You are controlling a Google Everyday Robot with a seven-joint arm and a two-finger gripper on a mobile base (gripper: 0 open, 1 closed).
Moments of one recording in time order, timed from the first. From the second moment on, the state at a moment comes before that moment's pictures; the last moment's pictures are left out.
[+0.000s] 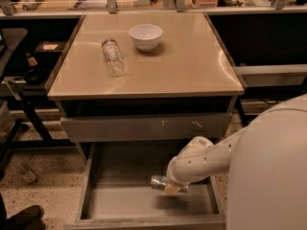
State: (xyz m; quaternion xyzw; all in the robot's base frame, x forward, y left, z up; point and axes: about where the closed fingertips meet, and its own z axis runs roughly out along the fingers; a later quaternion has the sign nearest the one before) arm 0.485 -0.066 0.468 -0.64 0.75 0.01 0.15
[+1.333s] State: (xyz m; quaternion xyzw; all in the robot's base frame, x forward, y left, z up) arm 0.486 -0.085 0.520 -0.64 0.74 -0.01 0.21
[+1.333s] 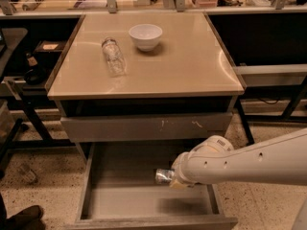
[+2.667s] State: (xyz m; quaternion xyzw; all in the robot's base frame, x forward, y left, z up) arm 0.522 -0.081 0.635 -0.64 0.74 -0.06 0.21
